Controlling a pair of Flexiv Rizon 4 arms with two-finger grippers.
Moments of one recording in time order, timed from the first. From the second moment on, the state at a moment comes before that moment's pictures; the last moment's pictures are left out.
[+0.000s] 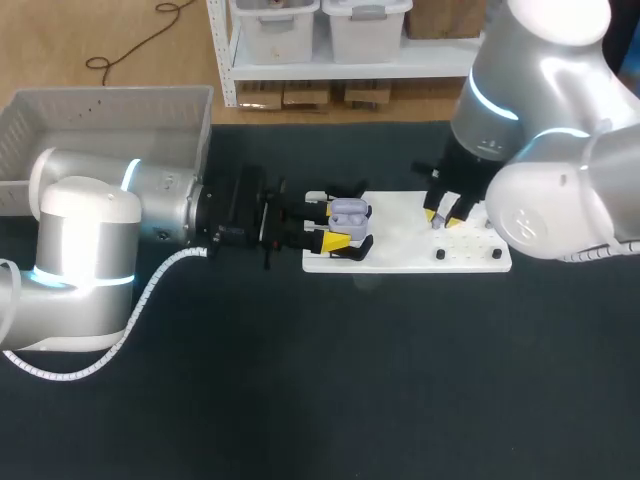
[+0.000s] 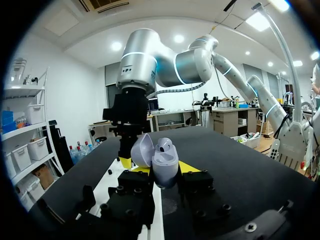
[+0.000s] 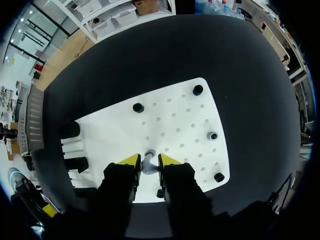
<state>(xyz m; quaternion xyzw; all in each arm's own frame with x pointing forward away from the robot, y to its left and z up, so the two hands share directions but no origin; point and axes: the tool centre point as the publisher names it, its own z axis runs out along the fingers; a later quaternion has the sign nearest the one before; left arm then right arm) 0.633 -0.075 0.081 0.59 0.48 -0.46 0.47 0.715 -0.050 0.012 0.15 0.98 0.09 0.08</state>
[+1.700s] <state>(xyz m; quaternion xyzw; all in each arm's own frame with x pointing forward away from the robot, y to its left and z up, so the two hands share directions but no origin) 0.633 -0.074 0.081 0.59 0.48 -0.46 0.47 0.632 0.023 0.180 0.03 0.99 0.11 0.06</state>
